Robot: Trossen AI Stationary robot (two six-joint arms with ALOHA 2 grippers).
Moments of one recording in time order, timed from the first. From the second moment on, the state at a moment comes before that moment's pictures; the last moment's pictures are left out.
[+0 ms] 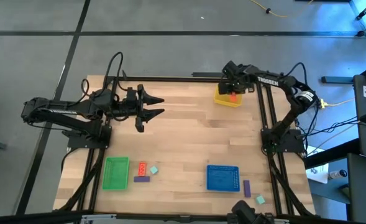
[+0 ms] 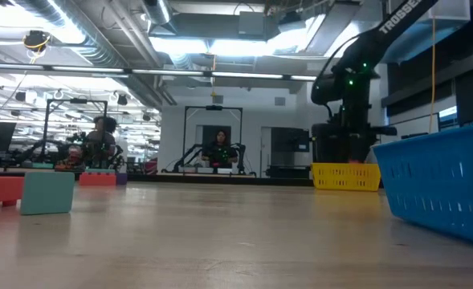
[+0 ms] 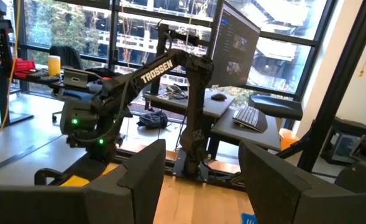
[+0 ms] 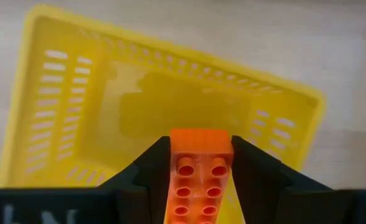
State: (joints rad) left arm 0.02 0.92 0.80 0.27 -0.12 -0.17; right arm -0.83 1.68 1.10 -0.81 0.13 0.69
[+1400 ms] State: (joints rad) left arm 0.02 0.92 0.80 0.22 -0.12 -0.17; right arm -0.37 0.91 0.75 0.12 -0.34 0.35
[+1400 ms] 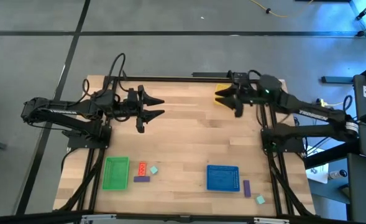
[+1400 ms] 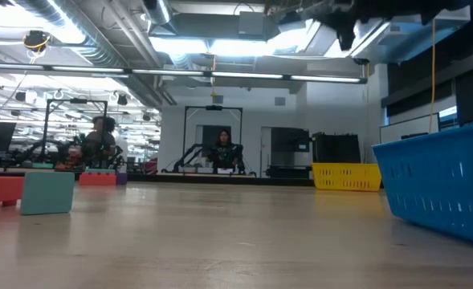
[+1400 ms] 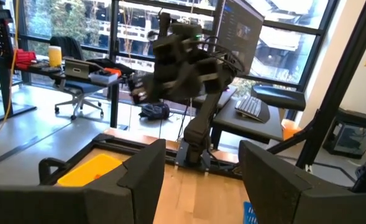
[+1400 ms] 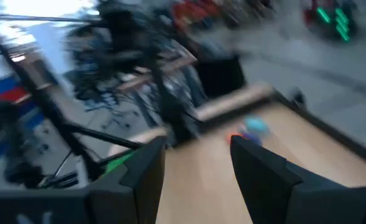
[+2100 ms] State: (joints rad) left arm 0.02 0.92 0.80 0.22 -0.12 -0.17; right arm -0.24 0.89 0.73 0.18 -0.35 0.20
